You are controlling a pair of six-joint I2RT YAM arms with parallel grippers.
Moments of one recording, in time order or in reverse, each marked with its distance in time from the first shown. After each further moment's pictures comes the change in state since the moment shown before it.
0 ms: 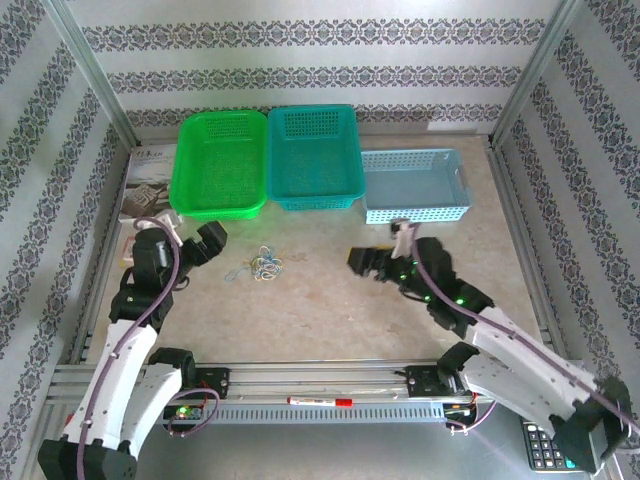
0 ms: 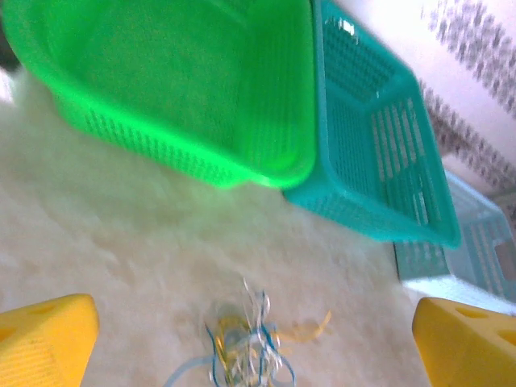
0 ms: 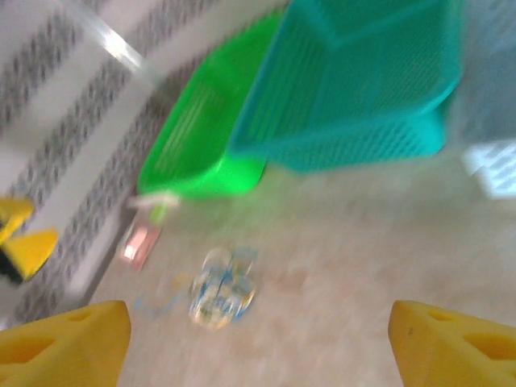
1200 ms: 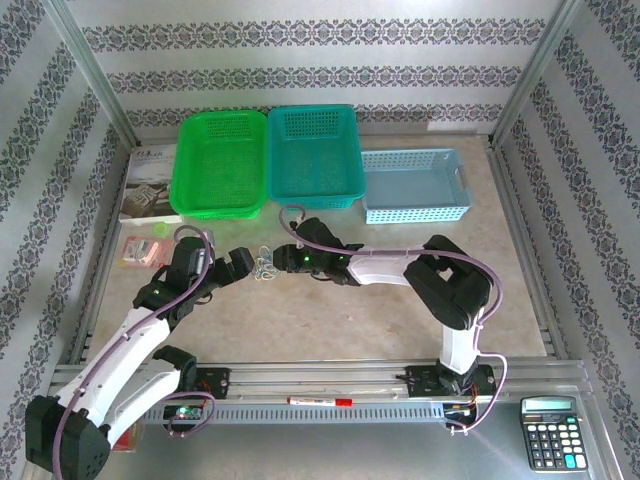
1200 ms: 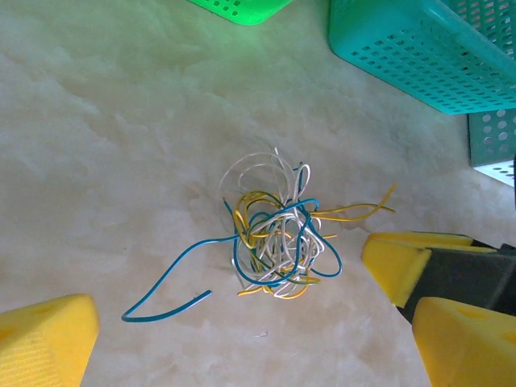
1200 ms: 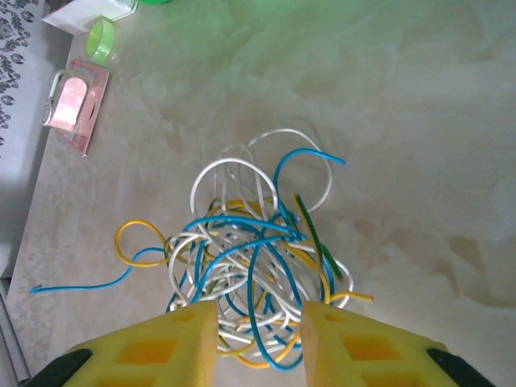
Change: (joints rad) left arm -0.241 0.124 -0.058 -0.063 -0.110 -0.065; right arm 0.169 1.041 0.495 0.306 -0.084 0.123
